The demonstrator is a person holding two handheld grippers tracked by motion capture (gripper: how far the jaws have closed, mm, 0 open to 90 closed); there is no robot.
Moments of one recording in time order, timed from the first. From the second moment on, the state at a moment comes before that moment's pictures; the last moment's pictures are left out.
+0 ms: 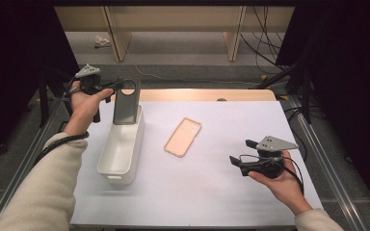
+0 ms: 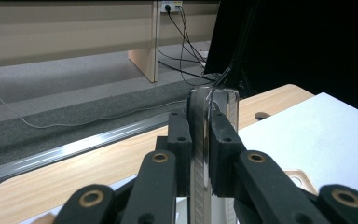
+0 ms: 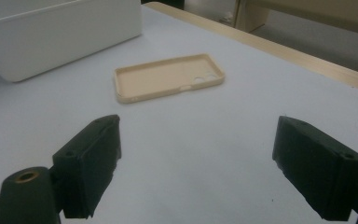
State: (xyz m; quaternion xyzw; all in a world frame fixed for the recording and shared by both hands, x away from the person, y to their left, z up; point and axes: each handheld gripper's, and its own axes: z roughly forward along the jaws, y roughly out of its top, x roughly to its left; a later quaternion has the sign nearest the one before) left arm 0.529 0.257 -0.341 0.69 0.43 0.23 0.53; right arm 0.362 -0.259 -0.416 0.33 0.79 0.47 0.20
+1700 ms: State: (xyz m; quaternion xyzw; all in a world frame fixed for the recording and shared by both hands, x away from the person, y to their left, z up) left arm 0.544 0.257 -0.369 0.70 0.45 0.23 0.51; right arm 0.362 -0.259 -0.417 0.33 0.79 0.47 0.20
